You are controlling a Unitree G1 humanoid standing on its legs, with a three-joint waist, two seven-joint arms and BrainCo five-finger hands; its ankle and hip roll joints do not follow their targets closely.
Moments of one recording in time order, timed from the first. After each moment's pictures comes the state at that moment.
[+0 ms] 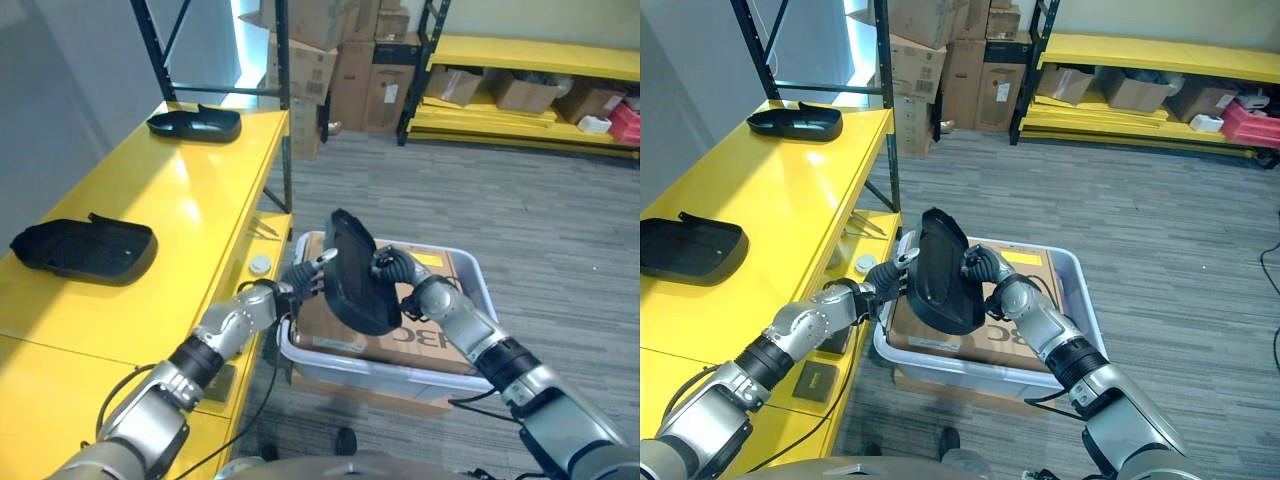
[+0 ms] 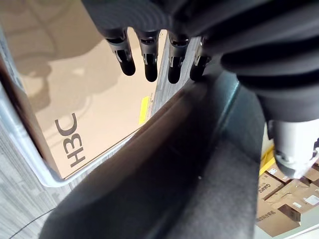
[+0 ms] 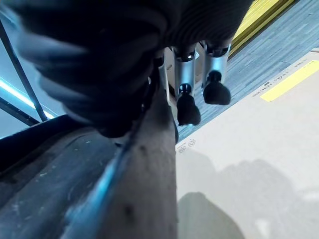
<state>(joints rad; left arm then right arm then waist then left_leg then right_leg) -0.49 0.27 -0.56 0.32 -0.88 0.39 -0.10 -0.46 -0.60 0.58 0.34 -0.09 0.19 -0.06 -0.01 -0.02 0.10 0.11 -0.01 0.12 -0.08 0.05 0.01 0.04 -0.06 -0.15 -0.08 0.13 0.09</state>
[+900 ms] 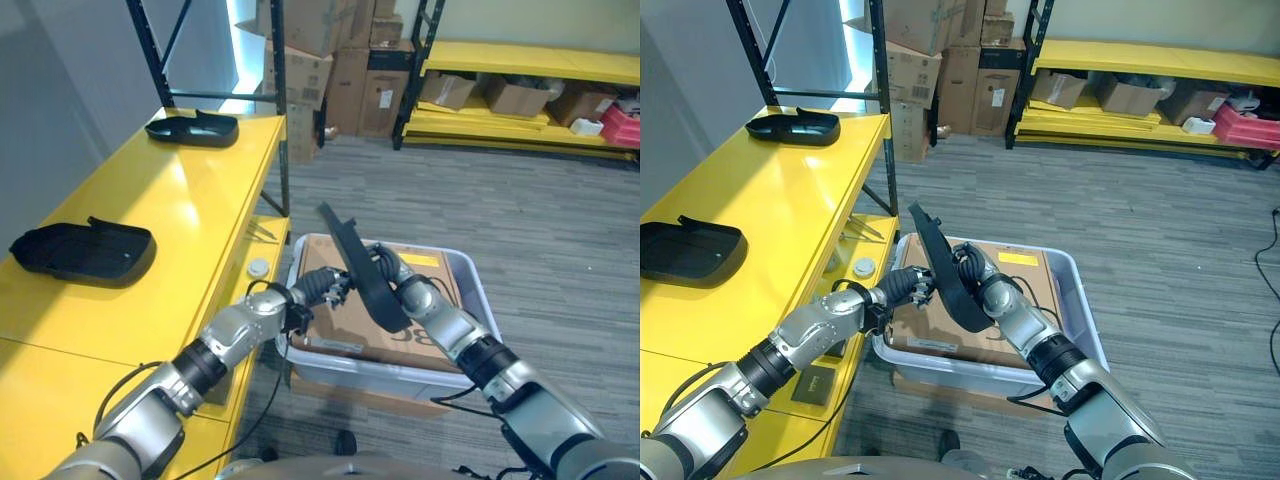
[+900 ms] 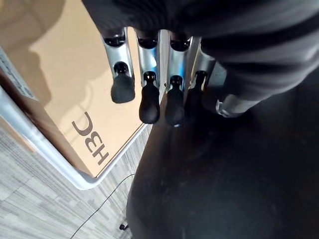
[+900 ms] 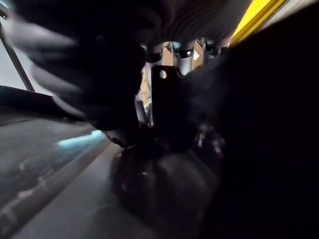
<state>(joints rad) -0.50 0.29 -0.68 0.21 -0.74 0.37 -0.08 -0.50 -0.52 0.62 0.37 0.01 0.22 -0.18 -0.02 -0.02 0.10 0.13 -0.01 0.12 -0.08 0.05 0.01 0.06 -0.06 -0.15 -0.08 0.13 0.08</state>
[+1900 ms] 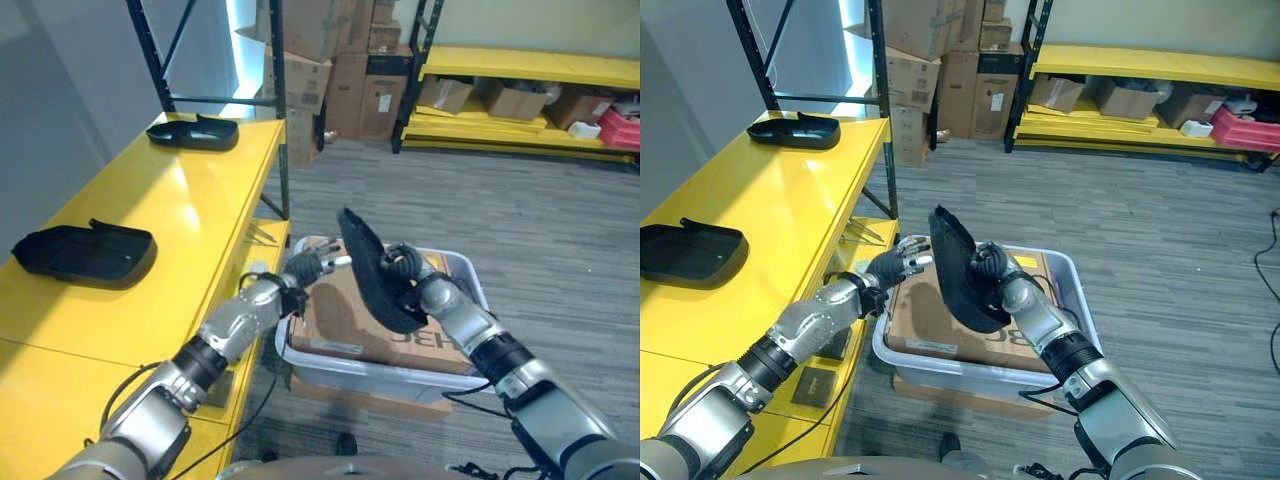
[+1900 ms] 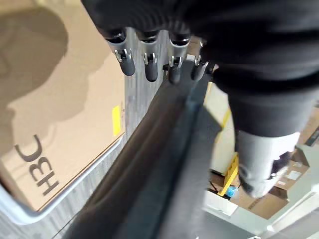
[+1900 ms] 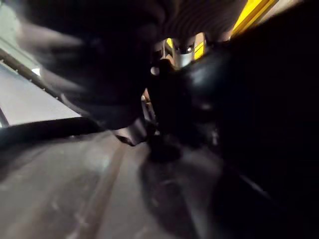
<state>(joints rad) -0.50 0.27 -0.55 0.25 -0.80 0.29 0.01 -0.48 -0.58 0.53 0.44 -0.01 0.27 -0.16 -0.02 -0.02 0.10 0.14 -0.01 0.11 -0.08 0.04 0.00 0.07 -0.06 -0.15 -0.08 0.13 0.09</state>
